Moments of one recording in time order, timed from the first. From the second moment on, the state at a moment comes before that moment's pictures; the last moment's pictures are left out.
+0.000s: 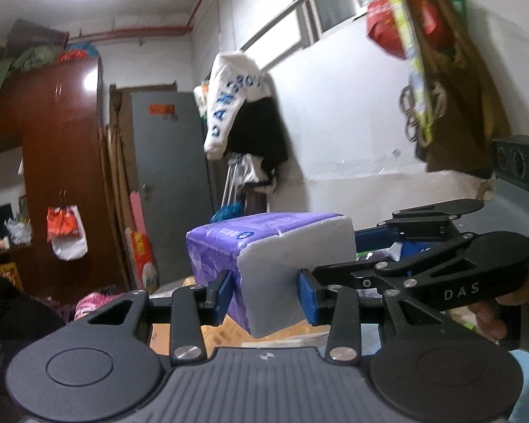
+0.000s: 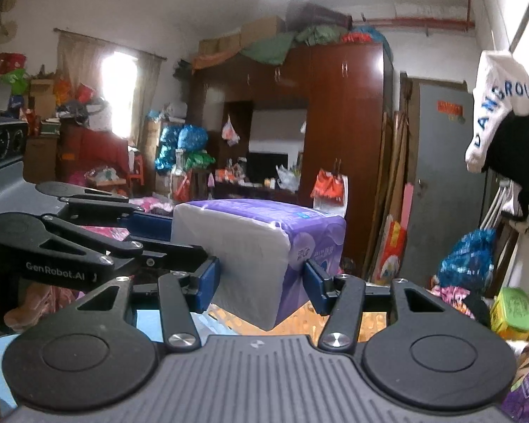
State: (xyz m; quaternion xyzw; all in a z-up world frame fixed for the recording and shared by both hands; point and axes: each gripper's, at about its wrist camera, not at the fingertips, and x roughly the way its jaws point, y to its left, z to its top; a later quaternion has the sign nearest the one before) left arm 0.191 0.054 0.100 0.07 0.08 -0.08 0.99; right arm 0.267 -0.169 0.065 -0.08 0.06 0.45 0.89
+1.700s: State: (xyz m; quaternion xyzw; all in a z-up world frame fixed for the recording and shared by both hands) left arm 0.148 0.037 -0.018 -0.03 0.22 -0.06 0.97; right arm 0.207 -0.238 -0.009 -0.06 0.17 0.44 0.88
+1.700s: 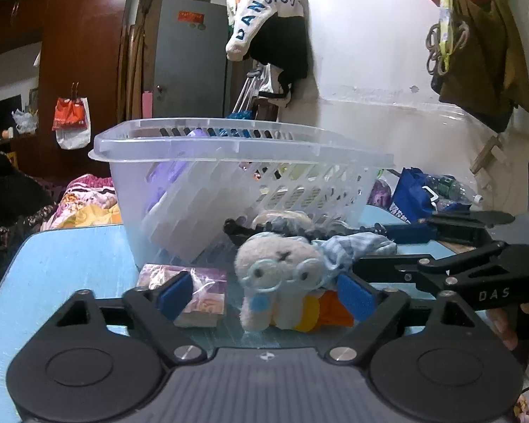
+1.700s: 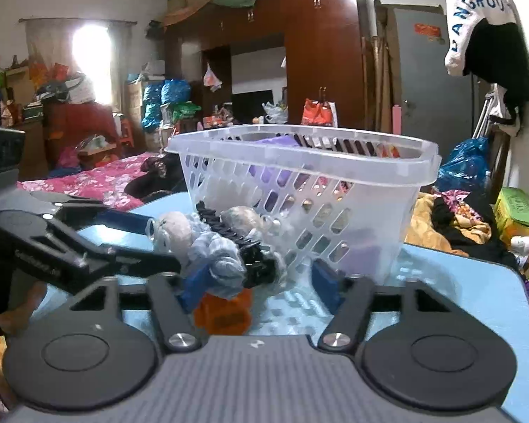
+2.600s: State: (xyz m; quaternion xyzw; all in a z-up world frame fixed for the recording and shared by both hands) left arm 0.113 0.009 -0.012 0.04 0.14 -0.07 0.99; right arm 0.165 -0.243 0.006 -0.09 0.09 0.45 0.88
